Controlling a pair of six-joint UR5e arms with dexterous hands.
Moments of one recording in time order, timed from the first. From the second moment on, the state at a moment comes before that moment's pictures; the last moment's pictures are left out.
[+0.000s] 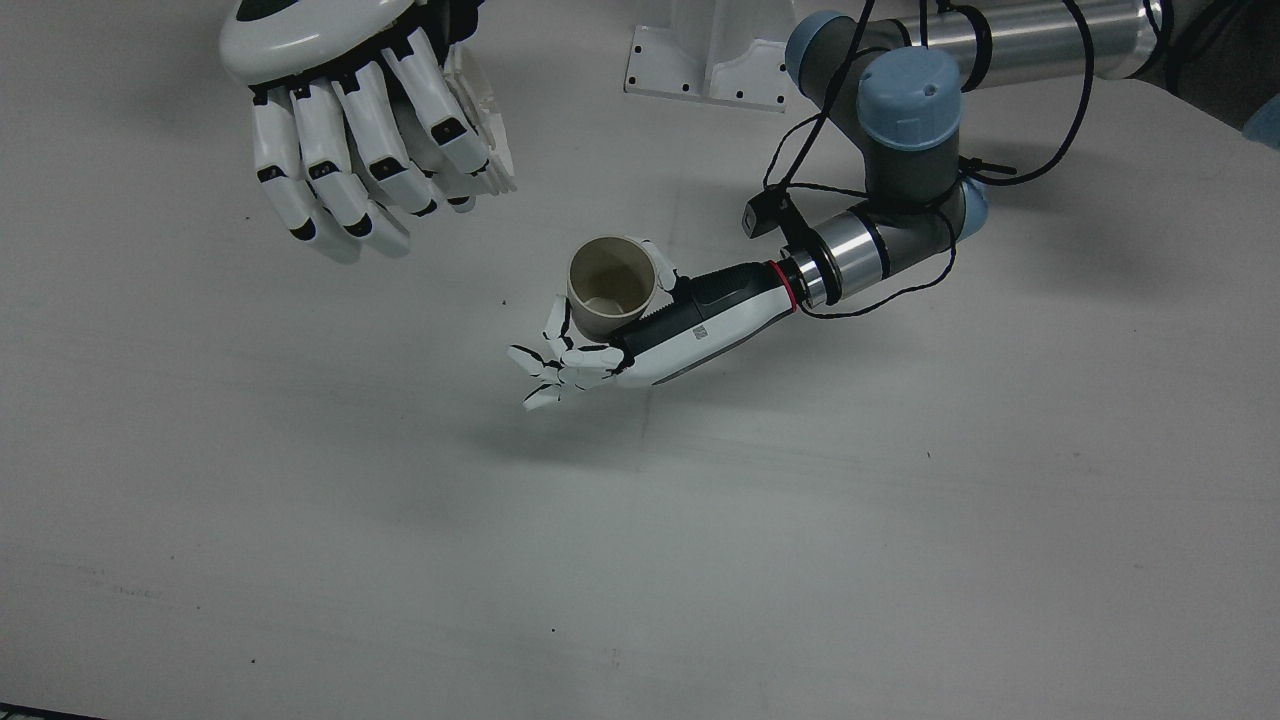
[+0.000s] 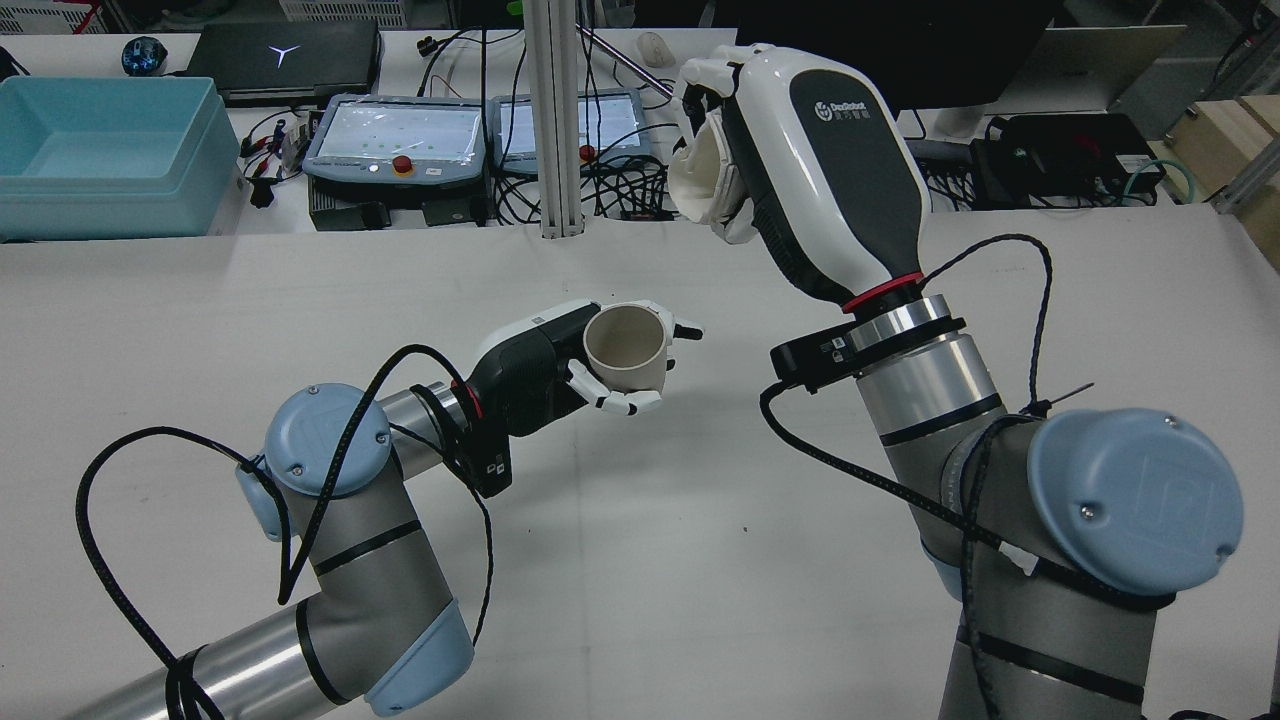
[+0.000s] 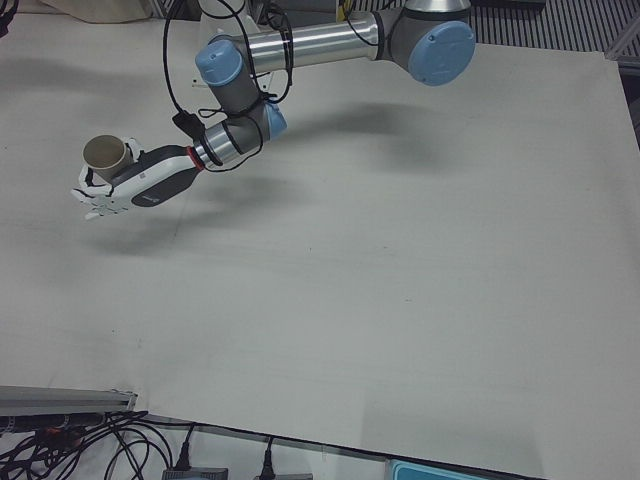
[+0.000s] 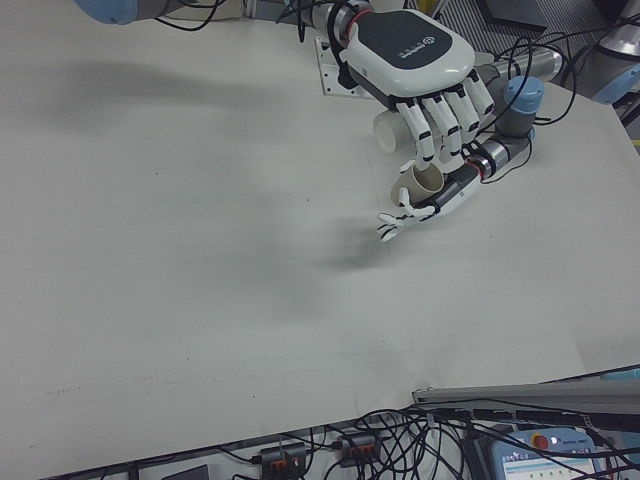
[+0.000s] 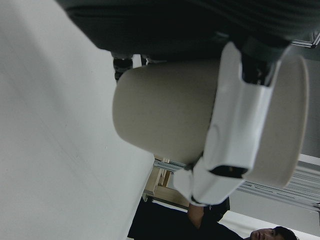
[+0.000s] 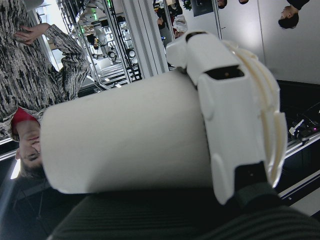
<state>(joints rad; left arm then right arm) -0.58 -2.40 -1.55 0.33 1.49 0.13 0.53 -0.94 2.22 -3.55 -0.64 -2.01</state>
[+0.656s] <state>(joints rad) -0.63 -2.29 -1.57 0.26 1.49 0.08 0.65 -1.18 2.66 -3.51 -0.52 -2.01</state>
